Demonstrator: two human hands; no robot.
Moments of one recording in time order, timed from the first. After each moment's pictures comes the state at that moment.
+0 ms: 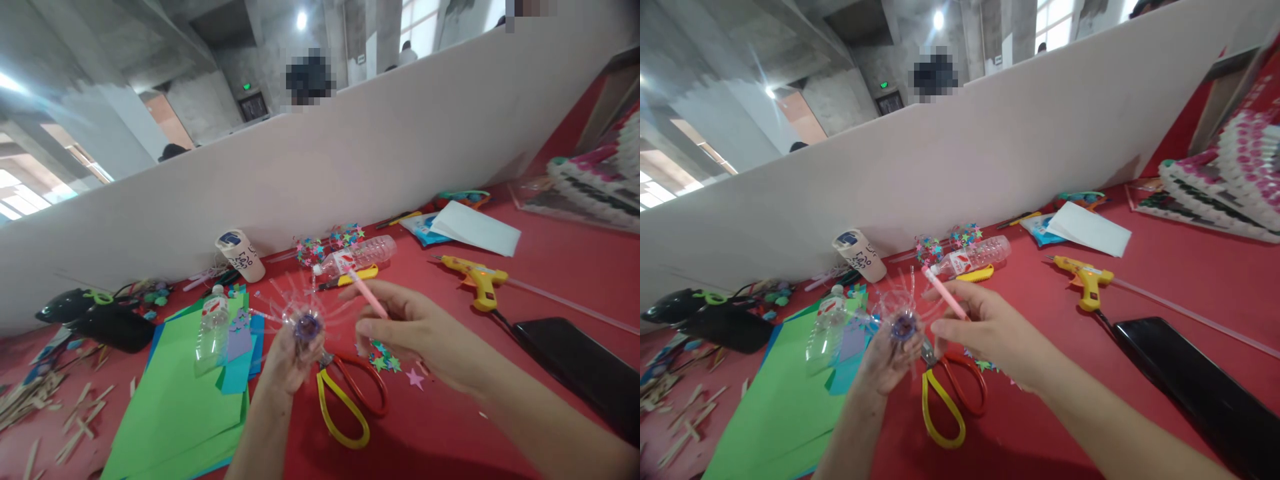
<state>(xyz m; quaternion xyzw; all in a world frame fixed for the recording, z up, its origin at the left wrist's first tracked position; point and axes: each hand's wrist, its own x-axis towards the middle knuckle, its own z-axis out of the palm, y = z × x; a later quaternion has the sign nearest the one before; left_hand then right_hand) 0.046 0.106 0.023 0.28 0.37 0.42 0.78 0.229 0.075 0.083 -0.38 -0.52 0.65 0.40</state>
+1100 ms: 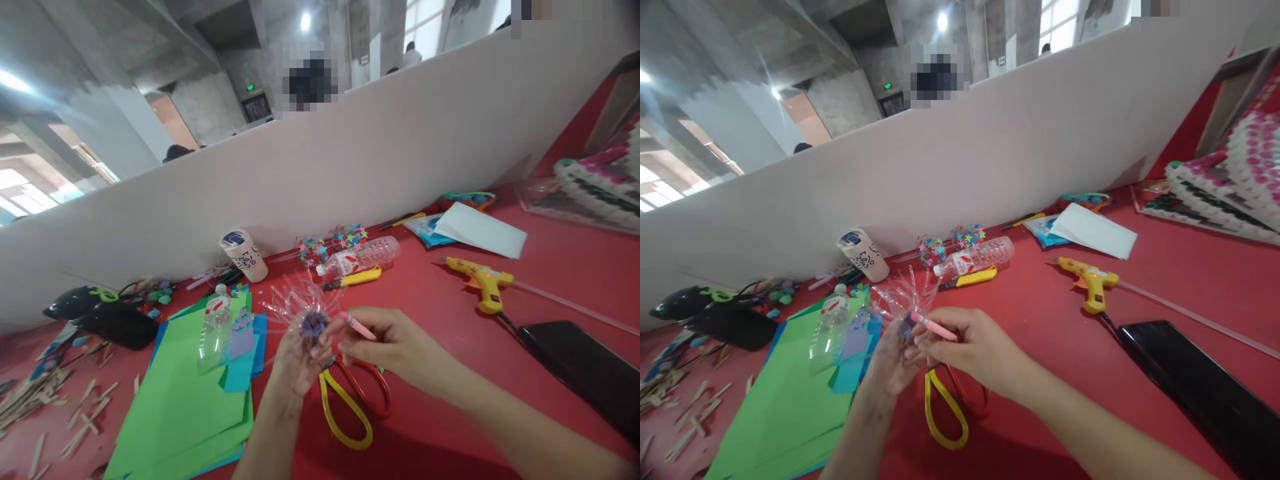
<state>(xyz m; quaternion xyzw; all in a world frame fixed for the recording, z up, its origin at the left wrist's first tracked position) 0.050 0.106 0.010 0.22 0.30 0.46 0.80 0.210 0.077 0.063 -0.34 -0.61 0.59 0.41</state>
